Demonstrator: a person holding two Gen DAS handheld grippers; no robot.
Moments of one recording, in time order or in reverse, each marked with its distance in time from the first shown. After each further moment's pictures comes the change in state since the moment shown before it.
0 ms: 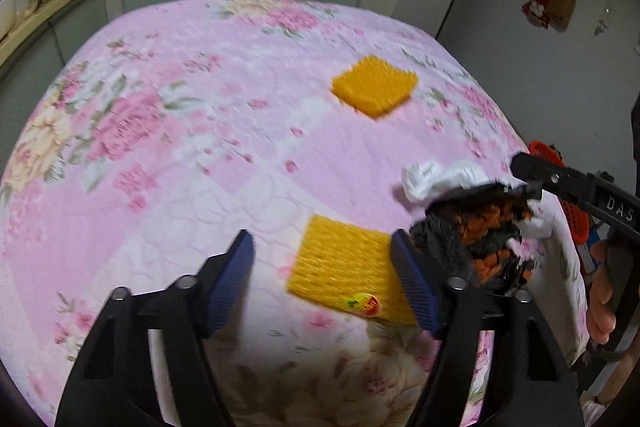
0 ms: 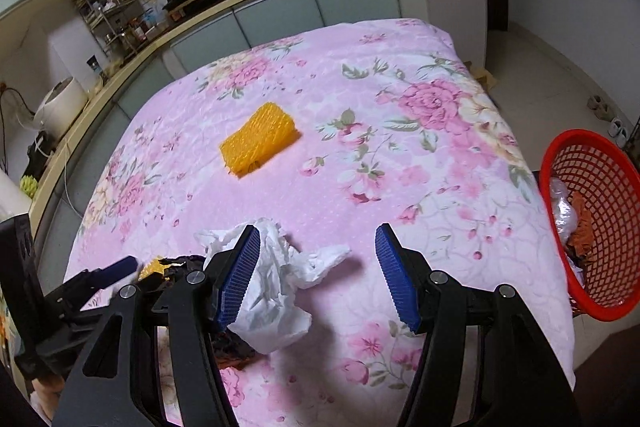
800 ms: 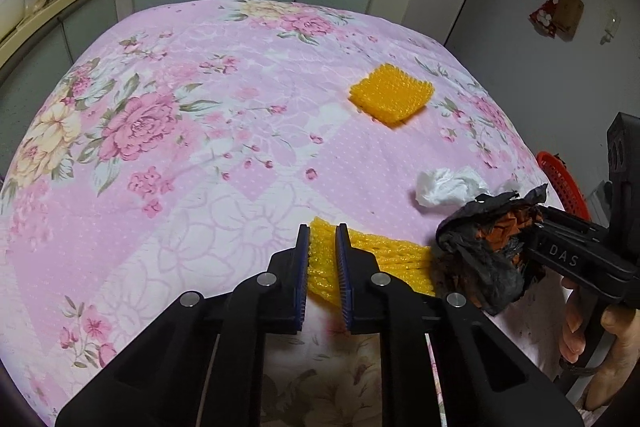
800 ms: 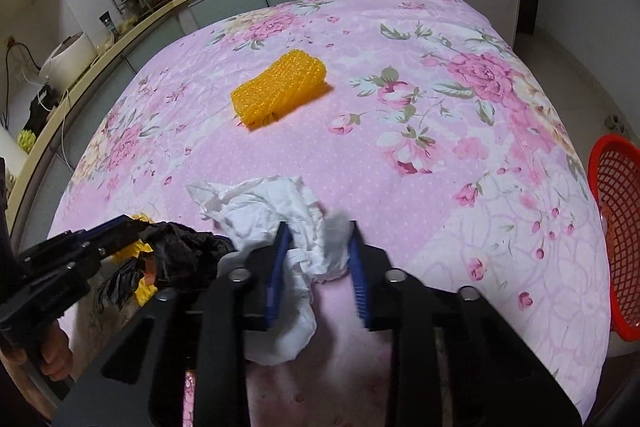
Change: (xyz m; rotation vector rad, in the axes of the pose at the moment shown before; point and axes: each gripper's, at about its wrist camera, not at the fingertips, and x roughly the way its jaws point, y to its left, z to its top) left arm -0.006 0.014 0.005 -0.031 -0.038 0.026; right arm 0.038 0.016 -0.015 -0.111 0.062 0.006
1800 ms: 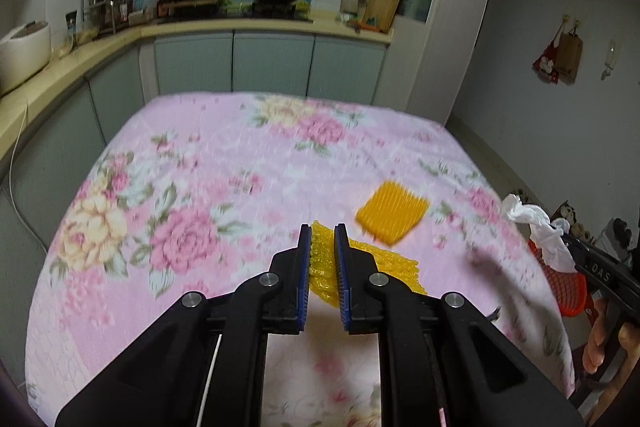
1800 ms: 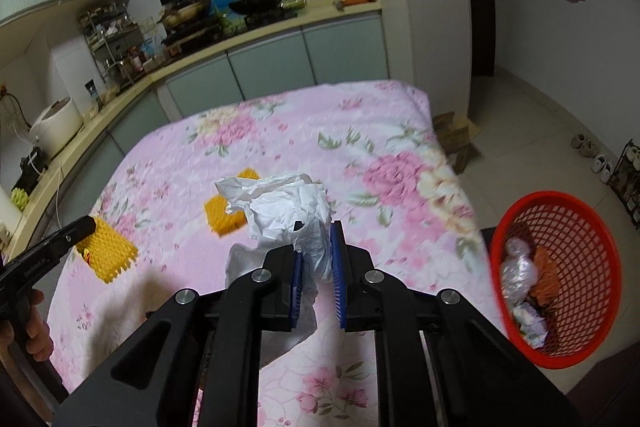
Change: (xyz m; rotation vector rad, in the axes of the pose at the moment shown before) left arm -0.059 -0.007 0.062 -0.005 -0.248 0.052; right arm -0.090 -0.040 0.034 0.080 -0.265 -0.089
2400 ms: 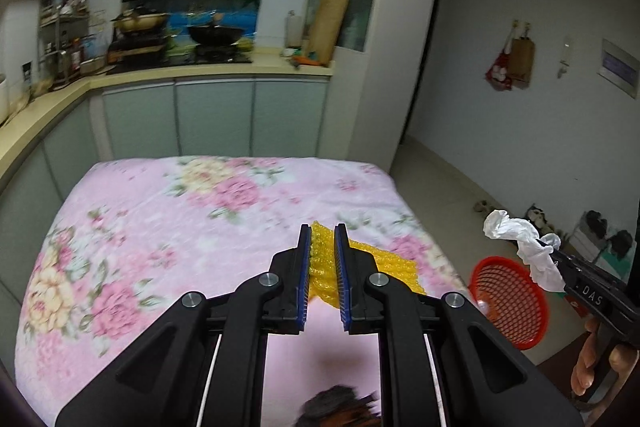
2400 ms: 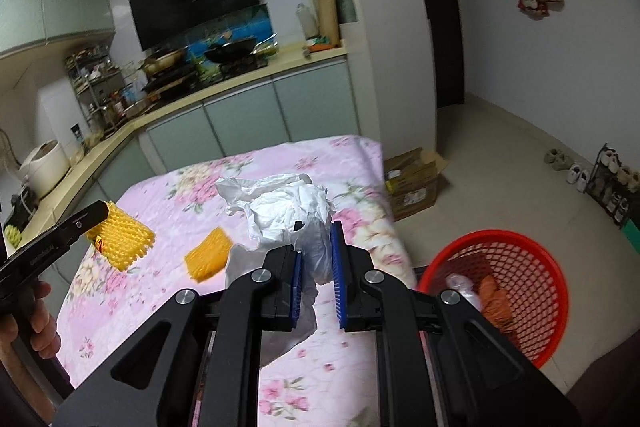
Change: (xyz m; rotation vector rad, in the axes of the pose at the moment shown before) left arm -0.002 -0.094 0.047 0.102 -0.099 -0.146; right arm -0.062 -0.050 0.026 0.063 -0.140 -0.086
